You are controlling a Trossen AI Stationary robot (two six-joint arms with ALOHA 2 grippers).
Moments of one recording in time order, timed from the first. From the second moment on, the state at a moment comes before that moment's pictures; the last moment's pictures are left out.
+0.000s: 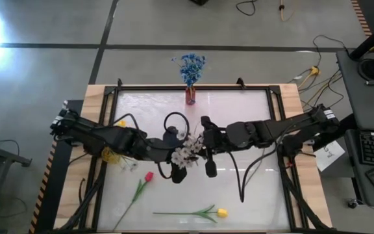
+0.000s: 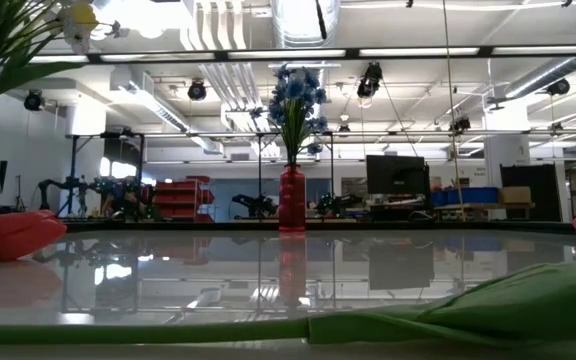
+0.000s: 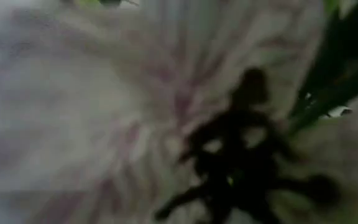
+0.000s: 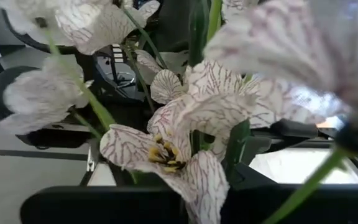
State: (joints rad) left arm -0.35 1.58 1.61 -0.53 -0.39 -0.54; right arm 0.26 1.54 1.50 -0.15 0.18 0.05
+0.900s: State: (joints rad) left arm -0.35 1.39 1.61 -0.74 -0.43 -0.25; right arm 0.33 1.27 1.53 -0.27 0.31 0.03
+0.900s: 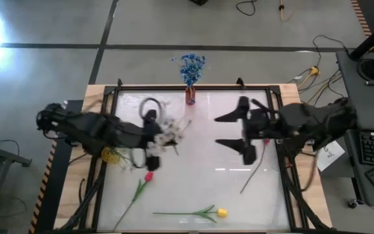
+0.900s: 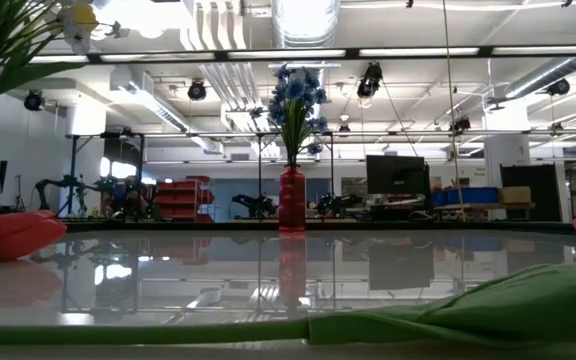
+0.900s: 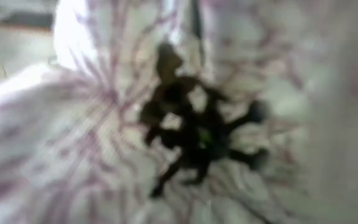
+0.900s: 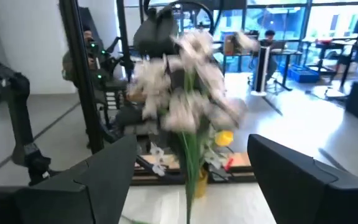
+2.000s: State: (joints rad) left arm -0.35 0.61 1.61 -1.50 -0.01 -0.02; right arm 0.43 1.40 1.50 -0.17 1.16 0.16
